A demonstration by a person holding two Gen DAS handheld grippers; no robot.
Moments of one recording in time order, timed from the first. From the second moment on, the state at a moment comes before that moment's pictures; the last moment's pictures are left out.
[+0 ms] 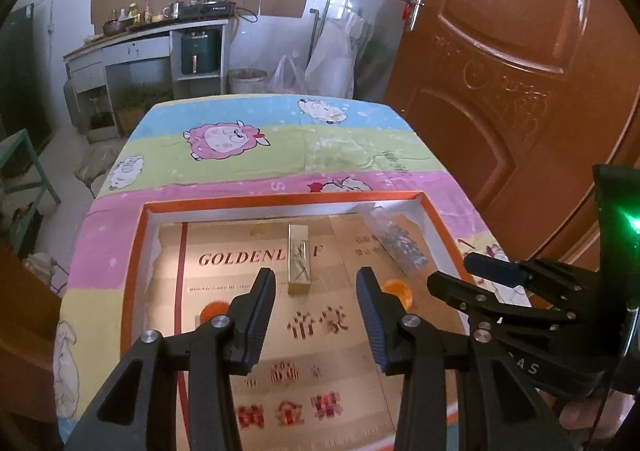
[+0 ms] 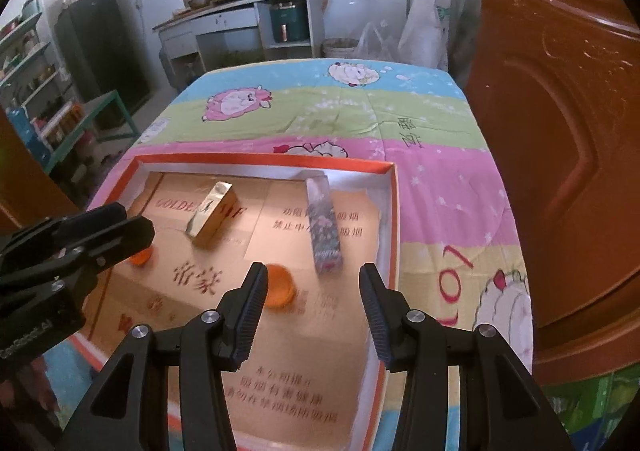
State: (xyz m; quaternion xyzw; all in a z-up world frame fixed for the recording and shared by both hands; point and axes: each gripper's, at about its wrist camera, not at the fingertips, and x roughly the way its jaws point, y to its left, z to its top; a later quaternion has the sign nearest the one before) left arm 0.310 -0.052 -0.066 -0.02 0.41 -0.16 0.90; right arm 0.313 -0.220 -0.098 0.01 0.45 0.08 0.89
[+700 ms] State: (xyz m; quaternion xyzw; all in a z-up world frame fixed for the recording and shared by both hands) left arm 0.222 0.003 -0.046 -0.05 0.38 -0.15 0.91; right arm 0.222 -0.199 -0.073 0.01 0.44 0.07 0.90
